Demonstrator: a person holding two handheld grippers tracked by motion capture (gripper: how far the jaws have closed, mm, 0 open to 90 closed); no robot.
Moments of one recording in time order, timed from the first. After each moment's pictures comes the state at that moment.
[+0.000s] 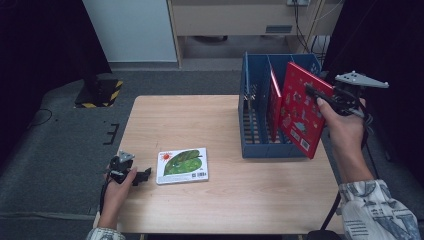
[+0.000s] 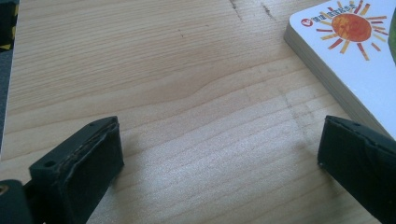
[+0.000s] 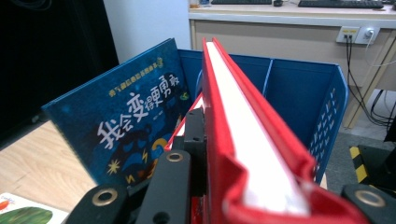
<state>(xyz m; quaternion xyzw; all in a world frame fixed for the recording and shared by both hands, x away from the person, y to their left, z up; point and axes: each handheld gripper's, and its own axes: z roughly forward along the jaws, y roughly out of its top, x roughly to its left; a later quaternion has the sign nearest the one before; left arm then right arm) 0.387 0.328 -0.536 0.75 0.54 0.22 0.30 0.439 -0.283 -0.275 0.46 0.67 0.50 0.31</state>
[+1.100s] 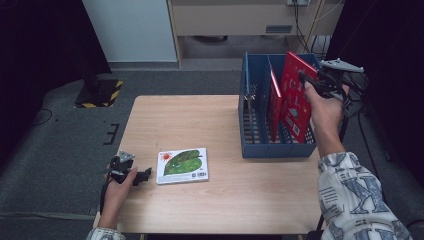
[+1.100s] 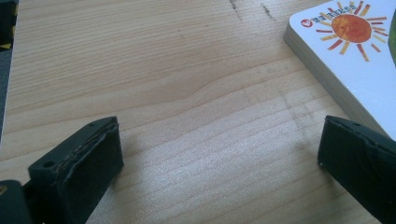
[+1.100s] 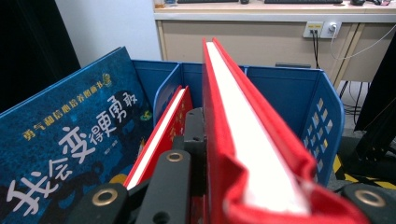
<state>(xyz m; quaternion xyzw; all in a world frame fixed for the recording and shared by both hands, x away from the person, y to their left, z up) 0.387 0.327 -0.536 0.75 0.54 0.22 0.30 0.501 -0.269 -0.287 0.51 0.63 0.48 0.34</state>
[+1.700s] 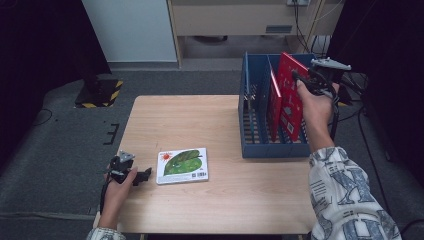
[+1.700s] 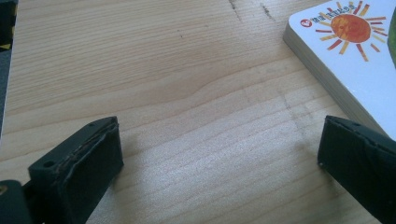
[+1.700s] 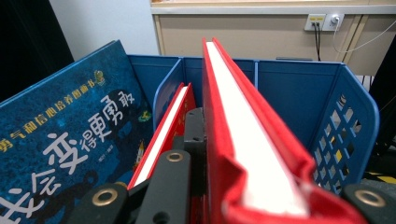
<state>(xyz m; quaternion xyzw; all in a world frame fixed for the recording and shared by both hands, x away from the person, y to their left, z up) 0.387 0.327 -0.536 0.75 0.54 0.22 0.30 0.521 -0.255 -0.297 0.52 0.63 0.47 0.33</state>
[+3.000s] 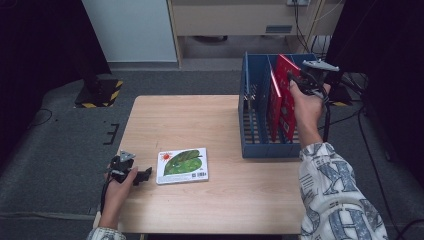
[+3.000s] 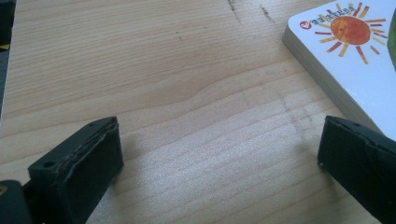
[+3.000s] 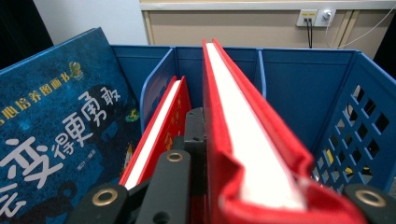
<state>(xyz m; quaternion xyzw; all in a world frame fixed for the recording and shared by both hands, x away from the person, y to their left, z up) 0.389 0.325 -0.537 0.75 0.54 0.22 0.31 0.540 -0.244 -0.316 0.53 0.62 0.46 0.34</state>
